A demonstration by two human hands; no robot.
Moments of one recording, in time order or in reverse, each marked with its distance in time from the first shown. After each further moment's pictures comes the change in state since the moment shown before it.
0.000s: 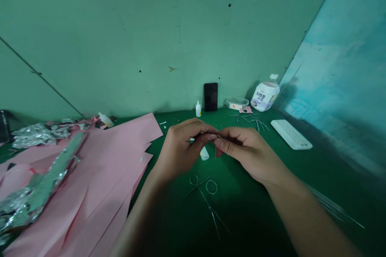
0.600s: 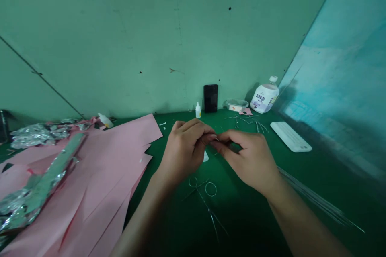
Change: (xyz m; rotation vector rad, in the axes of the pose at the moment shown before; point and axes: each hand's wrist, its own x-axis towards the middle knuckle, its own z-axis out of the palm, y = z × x) left_hand -0.002 0.001 0.006 0.240 0.036 0.054; right_hand -0.002 0.000 0.010 -0.499 0.241 -0.272
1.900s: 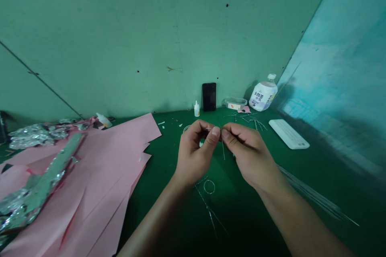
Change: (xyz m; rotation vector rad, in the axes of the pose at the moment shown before) left_hand -0.001 0.019 0.034 -0.766 0.175 -0.478; right_hand -0.002 0.001 0.003 0.483 0.020 0.261
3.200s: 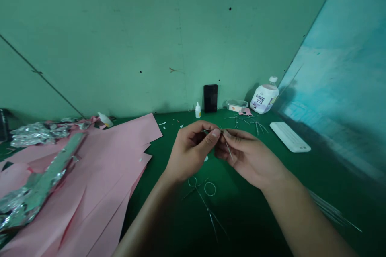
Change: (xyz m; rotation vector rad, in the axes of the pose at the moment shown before) left_hand 0.007 0.014 -0.016 -0.099 -0.181 -0.083; right_hand 0.008 0.008 -0.003 0.631 -0.204 0.324
